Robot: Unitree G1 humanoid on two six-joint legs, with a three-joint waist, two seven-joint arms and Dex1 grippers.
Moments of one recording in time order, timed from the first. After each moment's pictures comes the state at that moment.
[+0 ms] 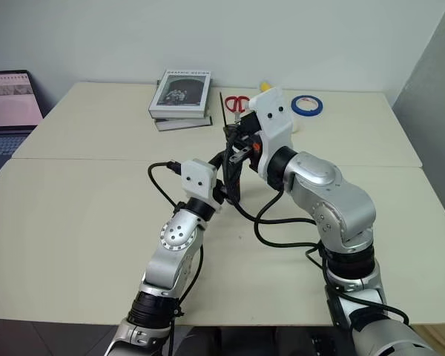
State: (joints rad) left arm -0.35 0.04 -0.16 -0.08 0.01 0.03 -0.17; right arm -0.77 -0.19 0.08 -0.42 0.42 0.97 0.28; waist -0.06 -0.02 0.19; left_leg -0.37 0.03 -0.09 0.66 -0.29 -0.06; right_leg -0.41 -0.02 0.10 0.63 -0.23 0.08
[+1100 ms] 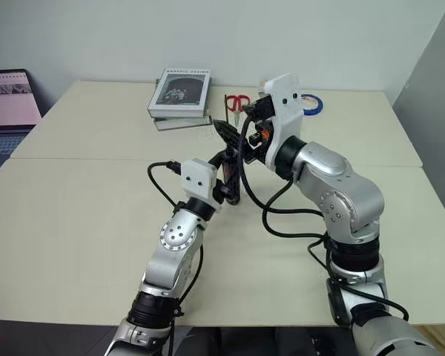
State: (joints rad) left arm -0.35 0.05 -0.16 -0.08 0.01 0.02 -0.17; right arm -0.81 -0.21 0.00 -0.37 0.49 0.91 0.33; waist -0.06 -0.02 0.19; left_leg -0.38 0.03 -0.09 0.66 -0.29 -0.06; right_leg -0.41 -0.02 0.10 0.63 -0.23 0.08
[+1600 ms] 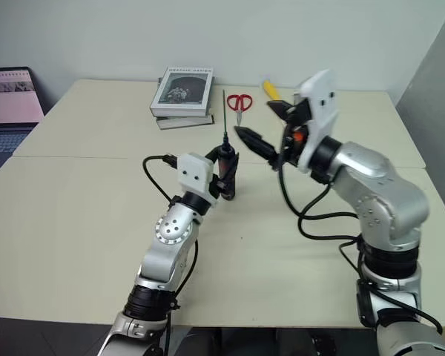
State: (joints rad) left arm -0.41 0.07 -0.12 -0.06 0.00 0.04 -0.19; right arm -0.72 -0.45 -0.13 -0.45 0.62 0.91 0.48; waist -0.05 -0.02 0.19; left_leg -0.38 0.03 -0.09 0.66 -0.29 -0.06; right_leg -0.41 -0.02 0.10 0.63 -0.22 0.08
